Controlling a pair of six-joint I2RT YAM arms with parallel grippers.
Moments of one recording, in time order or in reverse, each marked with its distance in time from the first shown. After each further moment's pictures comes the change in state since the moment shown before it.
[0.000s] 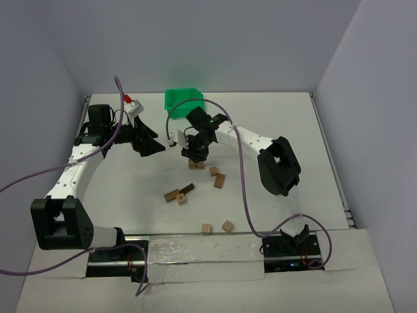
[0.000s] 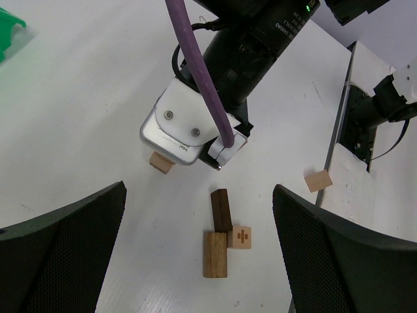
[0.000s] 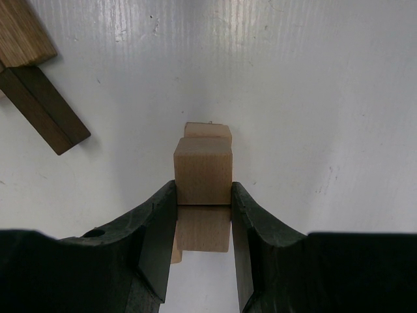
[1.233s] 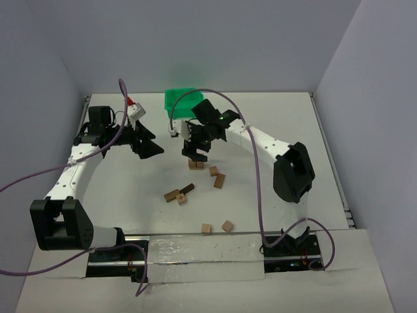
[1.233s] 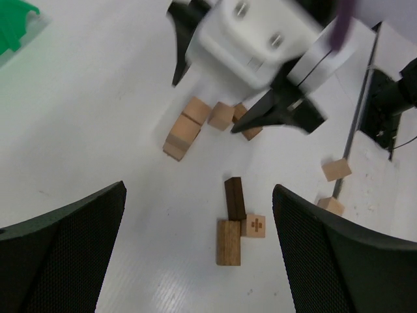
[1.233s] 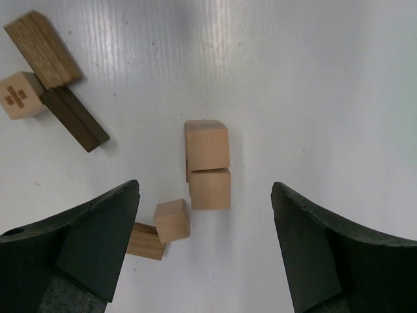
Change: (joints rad) left arm 0.000 0.005 0.016 -0.073 -0.043 0.090; right arm -0.005 -0.120 -0.044 0.030 -0.006 0.080
